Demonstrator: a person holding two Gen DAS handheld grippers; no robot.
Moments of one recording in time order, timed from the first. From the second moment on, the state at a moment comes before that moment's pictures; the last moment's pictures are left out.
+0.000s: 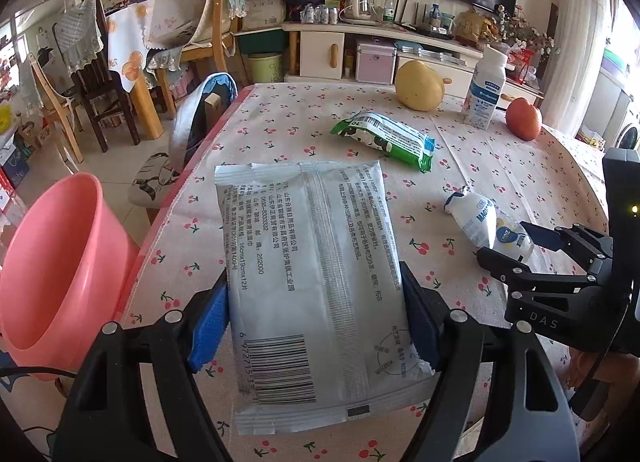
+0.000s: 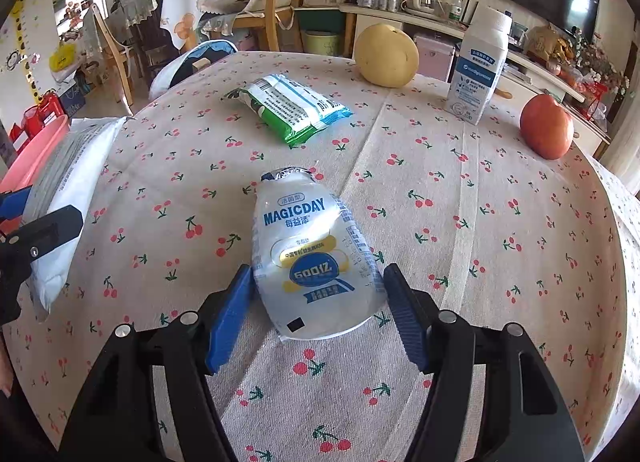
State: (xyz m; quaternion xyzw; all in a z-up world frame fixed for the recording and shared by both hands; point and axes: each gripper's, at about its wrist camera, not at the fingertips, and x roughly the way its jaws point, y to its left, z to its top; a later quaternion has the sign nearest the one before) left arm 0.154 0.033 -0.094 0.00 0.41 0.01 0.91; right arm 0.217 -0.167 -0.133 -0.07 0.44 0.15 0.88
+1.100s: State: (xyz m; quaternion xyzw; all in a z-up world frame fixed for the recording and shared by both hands) left arm 0.138 0.084 -0.058 -0.02 0.36 0.05 0.93; right arm 0.209 -0.148 -0.131 -0.01 0.46 0.18 0.87
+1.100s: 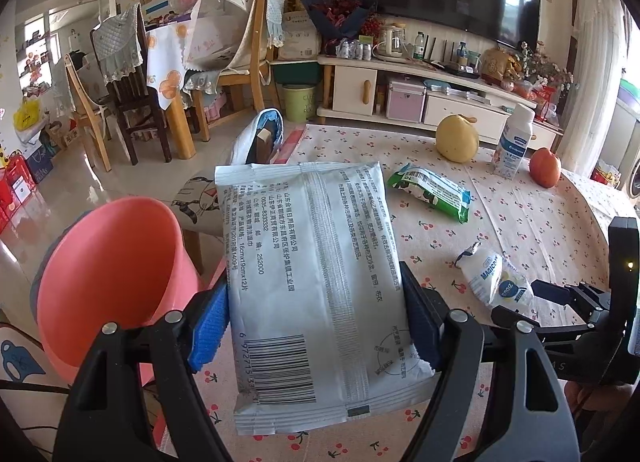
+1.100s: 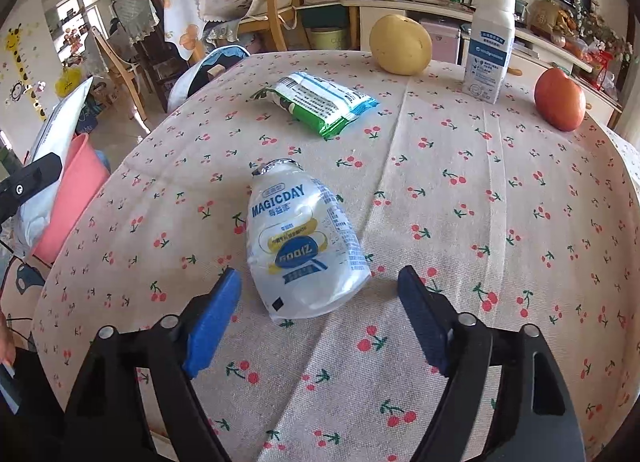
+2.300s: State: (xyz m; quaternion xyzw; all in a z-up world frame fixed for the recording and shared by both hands) left arm 0.119 0.208 -0.033 -0.17 0.31 0.13 0.93; right arm 0.192 0.010 -0.032 -0.06 0.36 0.28 0.89
